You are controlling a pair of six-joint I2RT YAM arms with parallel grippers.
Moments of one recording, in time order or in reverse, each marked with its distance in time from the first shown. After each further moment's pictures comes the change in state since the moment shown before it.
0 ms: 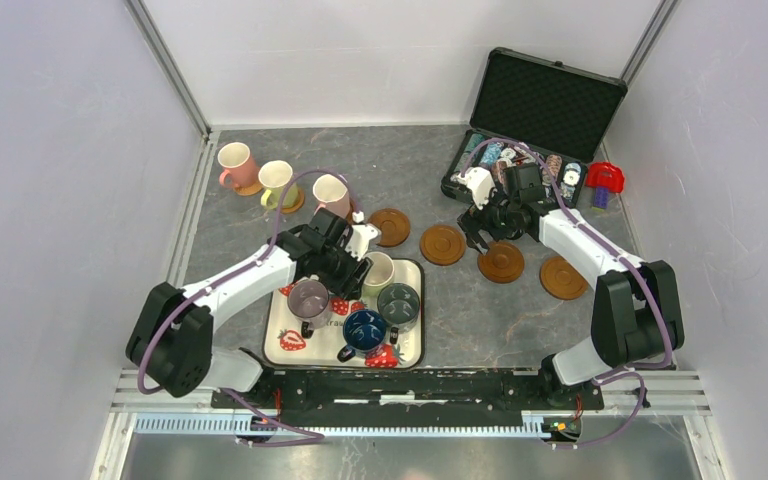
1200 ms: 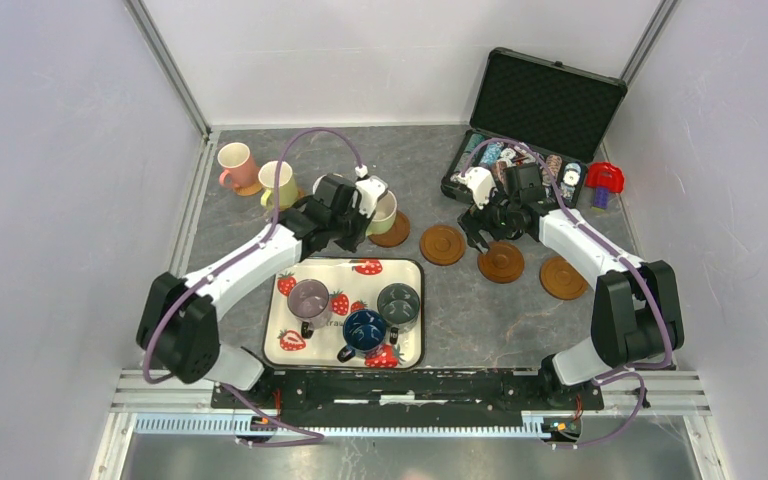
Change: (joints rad) left arm -0.002 0.044 0.190 0.158 -0.212 -0.009; right arm -0.002 0.000 0.000 0.002 0.012 0.002
